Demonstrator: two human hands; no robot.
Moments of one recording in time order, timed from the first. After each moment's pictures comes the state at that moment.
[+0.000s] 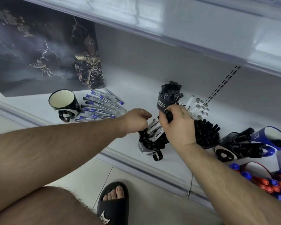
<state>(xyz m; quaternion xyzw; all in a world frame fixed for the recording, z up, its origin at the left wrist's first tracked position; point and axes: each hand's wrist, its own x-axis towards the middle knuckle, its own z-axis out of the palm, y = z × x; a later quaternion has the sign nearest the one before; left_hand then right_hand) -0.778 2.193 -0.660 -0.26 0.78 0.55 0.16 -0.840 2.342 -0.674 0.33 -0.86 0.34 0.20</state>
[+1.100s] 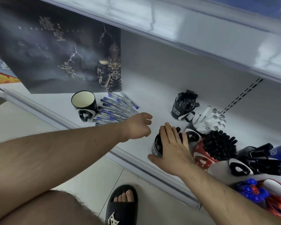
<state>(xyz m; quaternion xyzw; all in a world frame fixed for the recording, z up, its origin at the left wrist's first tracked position) -0.744 2.158 -0.657 -0.26 0.76 0.58 0.16 -0.788 2.333 -0.699 0.39 -0.91 0.00 -0.13</state>
